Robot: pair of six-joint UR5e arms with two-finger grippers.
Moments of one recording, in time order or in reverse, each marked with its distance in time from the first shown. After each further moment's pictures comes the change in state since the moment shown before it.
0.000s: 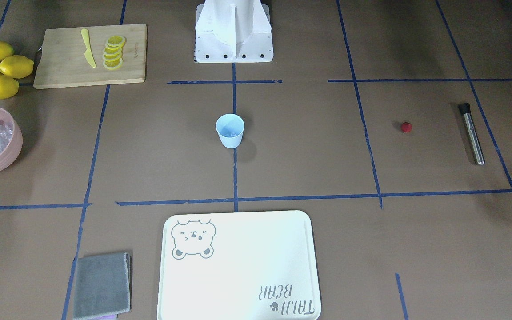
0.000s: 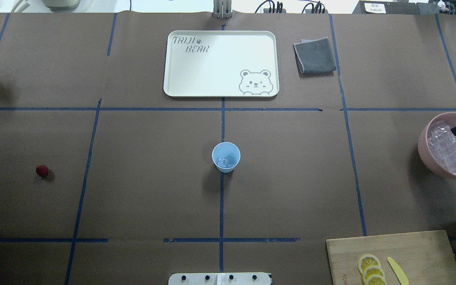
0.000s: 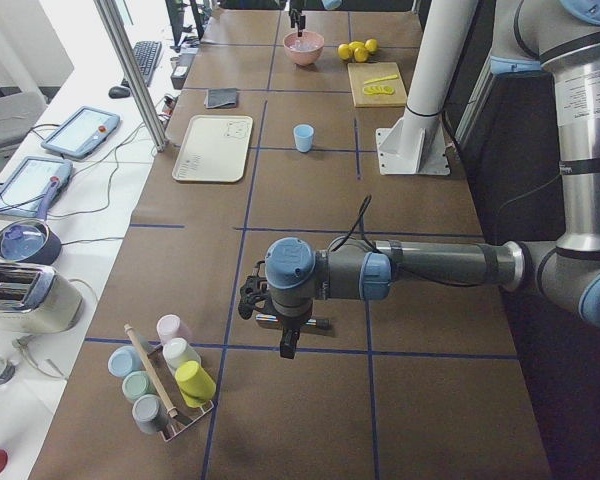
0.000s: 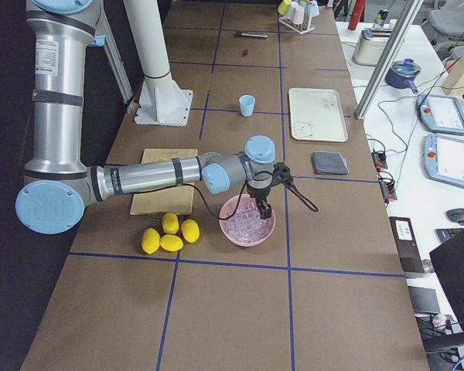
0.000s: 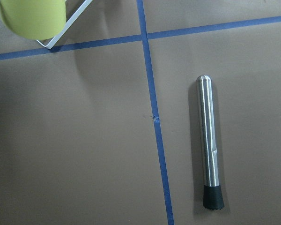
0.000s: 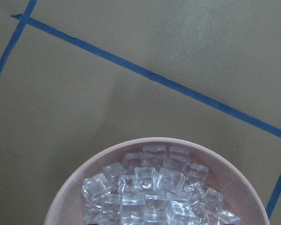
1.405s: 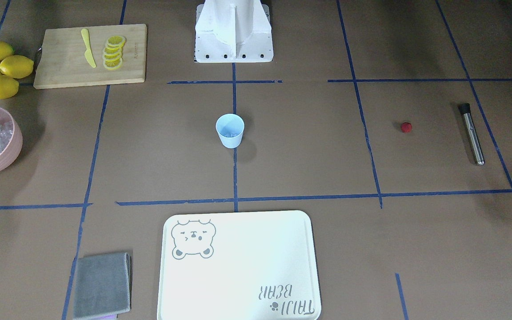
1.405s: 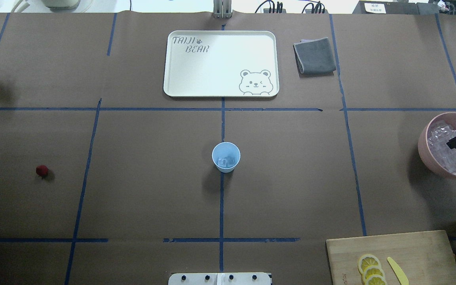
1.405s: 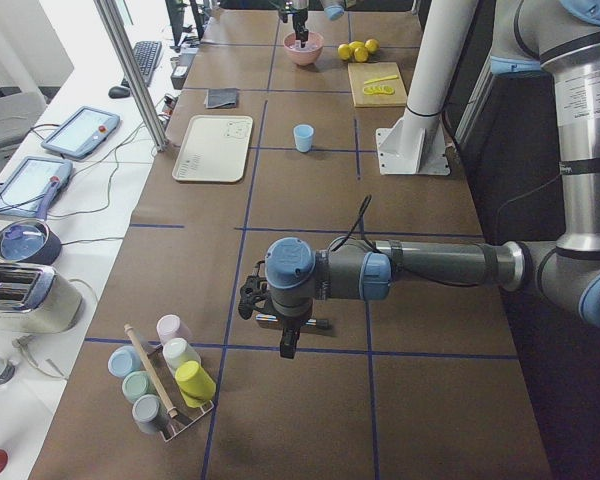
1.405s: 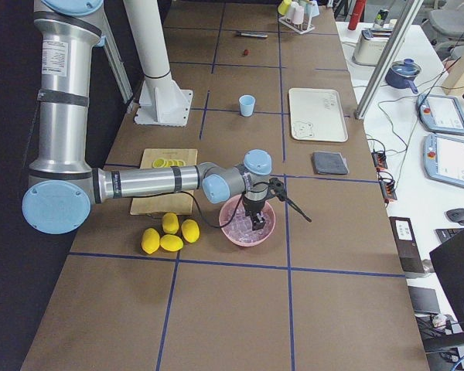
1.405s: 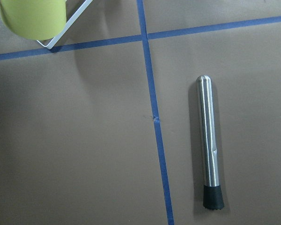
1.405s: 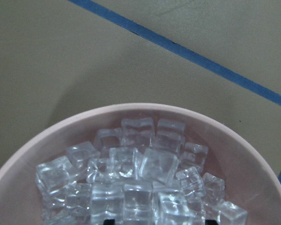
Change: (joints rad) left arm 0.000 0.000 0.000 0.000 0.000 0.000; right arm -0.083 -0.007 -0.071 0.017 -0.085 0.019
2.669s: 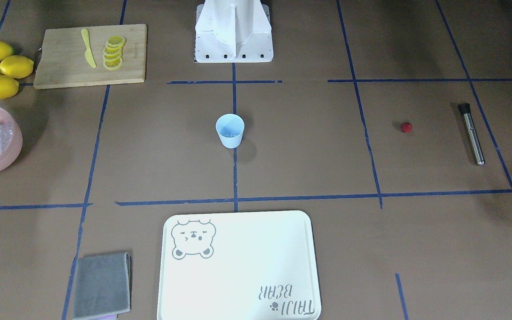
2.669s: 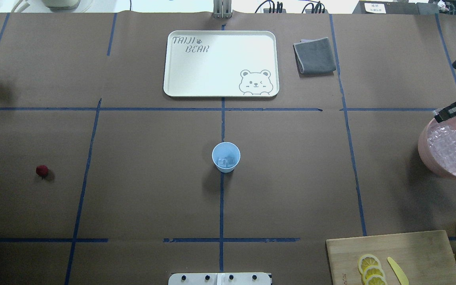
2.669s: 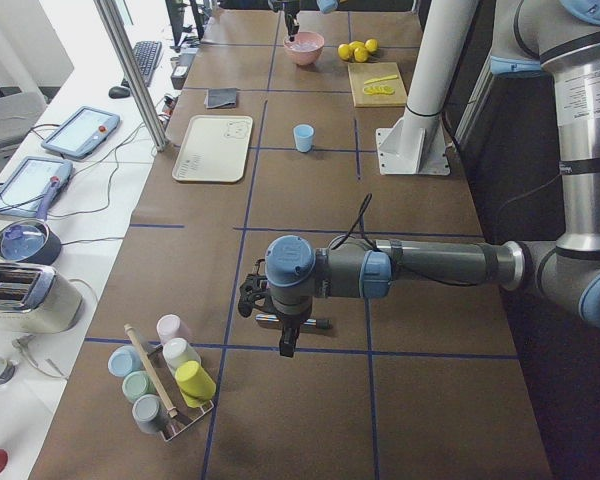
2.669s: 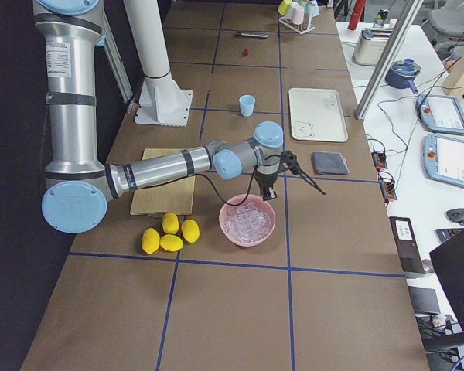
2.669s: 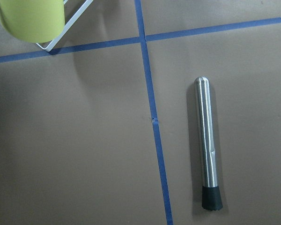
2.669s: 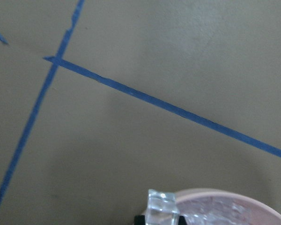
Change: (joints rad) left arm 0.000 0.000 -0.007 0.000 0.000 0.000; right arm 0.022 0.136 0.120 -0.126 0.068 0.119
